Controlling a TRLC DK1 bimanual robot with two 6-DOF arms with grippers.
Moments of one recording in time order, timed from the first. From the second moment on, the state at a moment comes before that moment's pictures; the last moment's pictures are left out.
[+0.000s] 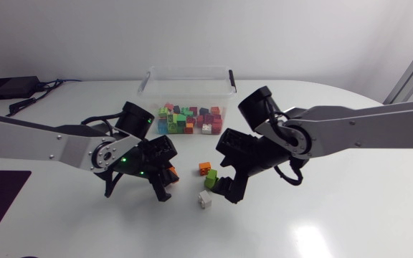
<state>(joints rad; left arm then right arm) -0.48 1.71 0.83 -0.14 0.23 0.60 0.59 1.69 0.95 -0.34 -0.32 -0.53</state>
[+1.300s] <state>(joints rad) -0.19 1.32 0.77 -0.25 0.48 0.67 0.62 2.02 1.15 -0.35 -0.19 -0.52</state>
